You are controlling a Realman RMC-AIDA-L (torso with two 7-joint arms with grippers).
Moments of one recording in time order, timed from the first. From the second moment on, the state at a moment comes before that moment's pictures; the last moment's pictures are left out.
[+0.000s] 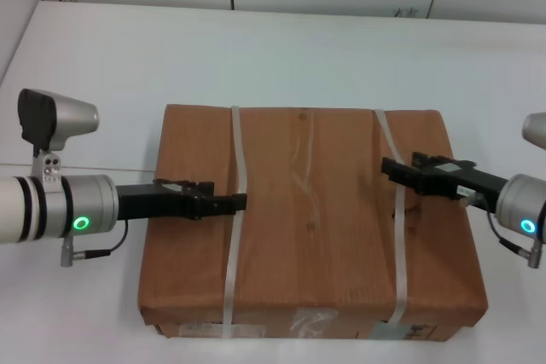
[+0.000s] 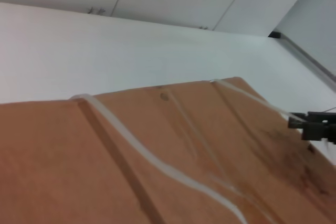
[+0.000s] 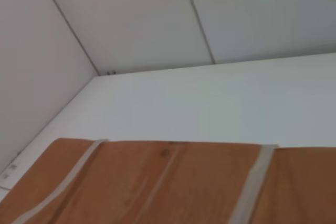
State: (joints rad) left arm -0.72 -2.02 2.86 -0.14 -0.20 1.13 -1.43; right arm 0.65 2.08 -0.40 -0.08 -1.98 -0.85 1.24
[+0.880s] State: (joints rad) left arm -0.63 -1.91 2.86 -0.19 -0.32 1.82 -0.97; right arm 0.52 2.07 -0.55 -0.42 -2.03 -1.58 0.99
